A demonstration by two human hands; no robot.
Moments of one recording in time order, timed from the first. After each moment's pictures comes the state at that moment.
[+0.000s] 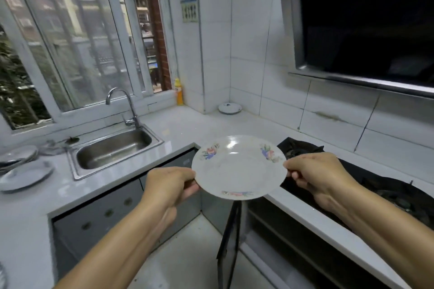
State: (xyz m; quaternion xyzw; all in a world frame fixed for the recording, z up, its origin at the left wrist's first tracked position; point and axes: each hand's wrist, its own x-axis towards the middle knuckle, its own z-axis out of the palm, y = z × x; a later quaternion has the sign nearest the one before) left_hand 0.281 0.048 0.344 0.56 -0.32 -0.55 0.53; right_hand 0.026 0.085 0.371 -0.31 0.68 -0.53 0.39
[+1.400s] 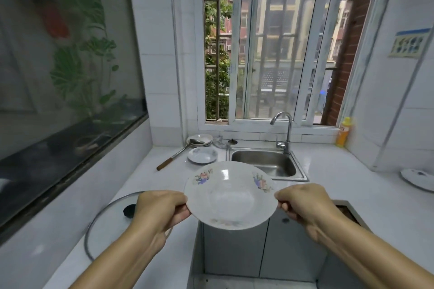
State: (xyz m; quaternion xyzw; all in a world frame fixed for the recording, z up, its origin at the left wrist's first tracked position) left_hand 0.533 0.134 0.370 0.63 -0.09 -0.30 0.71; right_hand 0.334 -0.024 0.381 -0.55 0.49 -0.33 0.59
